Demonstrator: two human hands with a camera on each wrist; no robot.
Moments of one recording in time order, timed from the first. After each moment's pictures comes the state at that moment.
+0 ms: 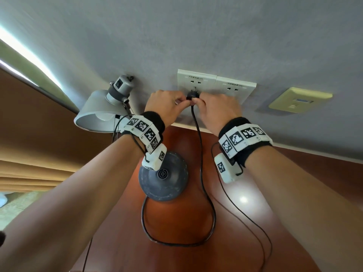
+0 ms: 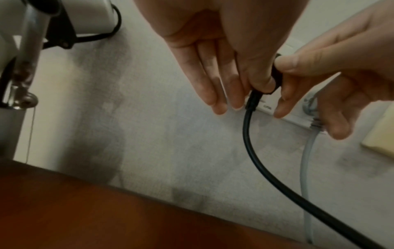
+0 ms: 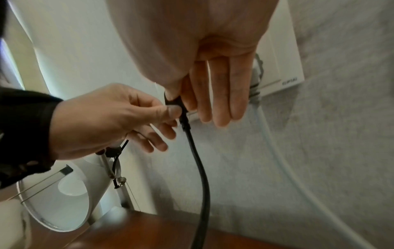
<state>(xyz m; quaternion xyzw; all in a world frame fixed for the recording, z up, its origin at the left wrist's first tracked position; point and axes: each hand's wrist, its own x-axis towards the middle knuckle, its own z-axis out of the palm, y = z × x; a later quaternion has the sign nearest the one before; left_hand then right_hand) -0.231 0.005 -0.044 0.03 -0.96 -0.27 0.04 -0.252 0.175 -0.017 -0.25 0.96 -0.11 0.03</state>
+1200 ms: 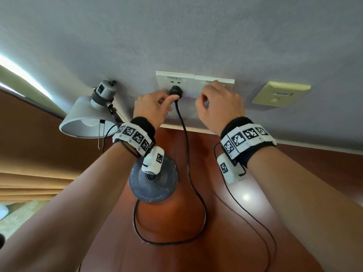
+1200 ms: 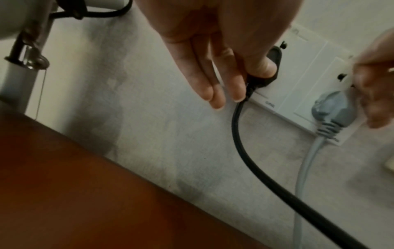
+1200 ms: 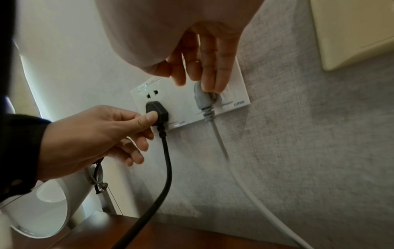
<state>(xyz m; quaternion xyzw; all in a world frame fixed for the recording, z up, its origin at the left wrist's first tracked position) -0.231 0.025 -0.054 0.14 -0.92 -0.37 0.06 -0.254 0.218 -0.022 -0.23 0.95 -0.19 -0.10</state>
